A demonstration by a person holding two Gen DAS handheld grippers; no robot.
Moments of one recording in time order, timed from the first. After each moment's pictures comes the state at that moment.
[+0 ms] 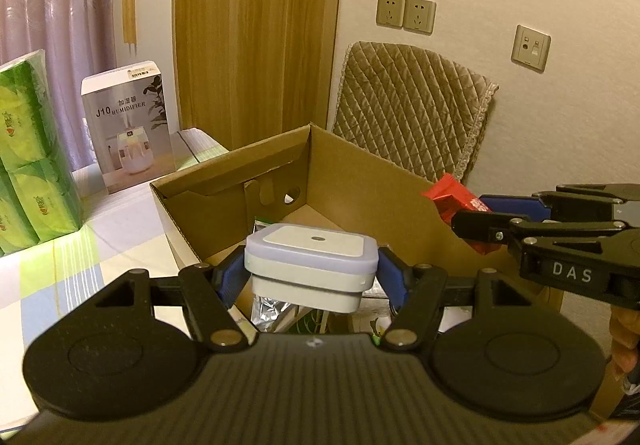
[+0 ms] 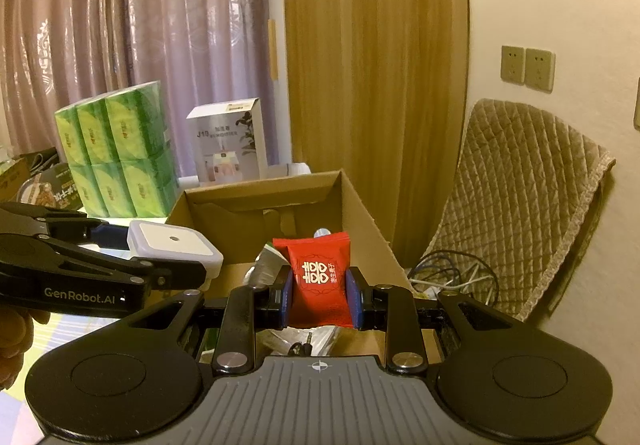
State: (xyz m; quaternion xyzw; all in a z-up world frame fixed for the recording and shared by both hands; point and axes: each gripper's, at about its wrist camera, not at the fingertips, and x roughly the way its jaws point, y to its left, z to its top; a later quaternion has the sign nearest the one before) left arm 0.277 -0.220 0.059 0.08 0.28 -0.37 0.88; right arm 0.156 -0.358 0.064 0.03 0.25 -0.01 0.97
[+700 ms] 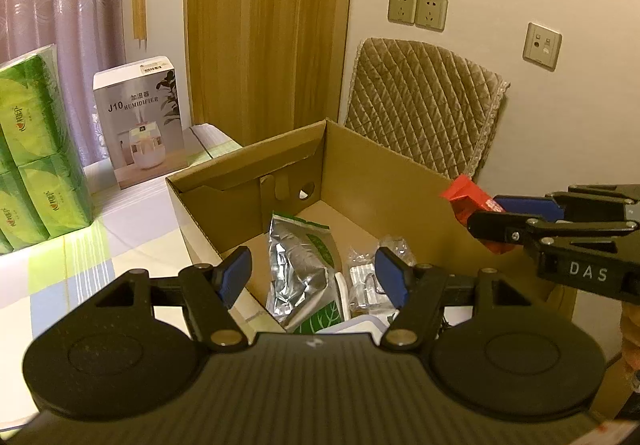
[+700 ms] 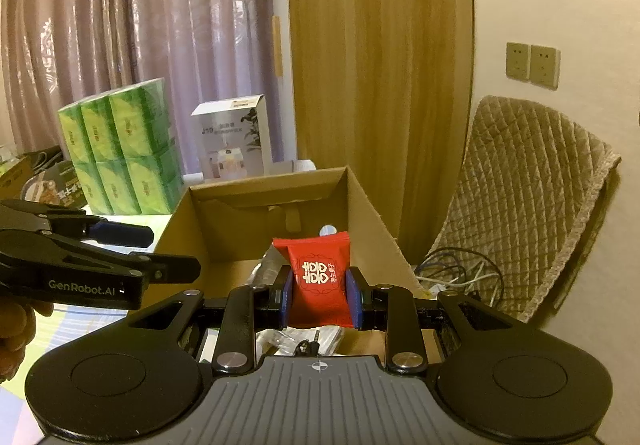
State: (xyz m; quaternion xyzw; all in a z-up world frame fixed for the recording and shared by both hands) left arm 0.282 -0.213 0.056 0.09 0.29 -0.36 0.88; right arm 0.156 -0.355 0.061 0.03 0.25 0.00 0.97
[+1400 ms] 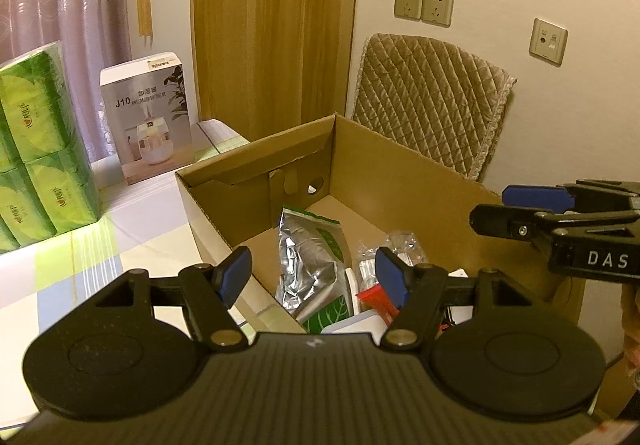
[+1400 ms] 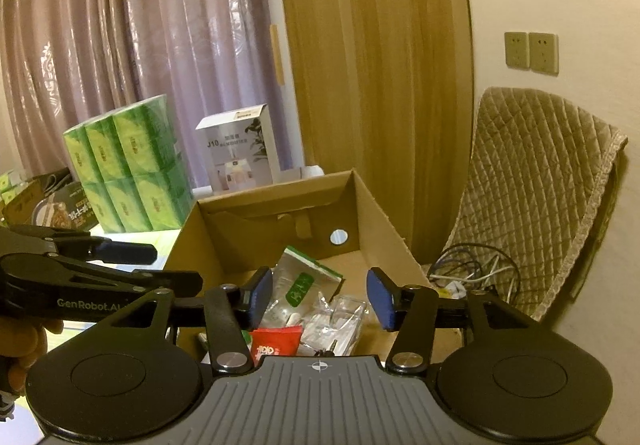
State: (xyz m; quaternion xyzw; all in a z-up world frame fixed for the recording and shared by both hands) left arm 0.285 -0.208 0.056 0.09 0.29 -0.35 0.89; right arm 0.157 -0.361 0.064 0.07 0.24 0.01 0.97
